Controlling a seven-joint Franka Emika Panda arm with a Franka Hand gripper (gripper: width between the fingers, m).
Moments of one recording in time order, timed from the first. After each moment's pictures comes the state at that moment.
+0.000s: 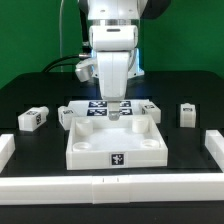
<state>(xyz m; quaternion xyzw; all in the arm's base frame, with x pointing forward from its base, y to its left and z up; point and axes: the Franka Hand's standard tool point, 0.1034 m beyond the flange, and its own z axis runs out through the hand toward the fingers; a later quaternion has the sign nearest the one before) 0.469 -0.018 0.051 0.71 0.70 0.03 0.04</state>
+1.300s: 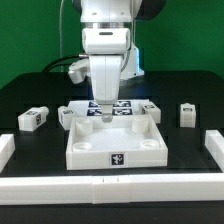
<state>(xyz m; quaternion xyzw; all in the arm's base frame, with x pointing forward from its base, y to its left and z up) 0.466 -0.031 0.047 0.71 0.70 0.02 0.04</state>
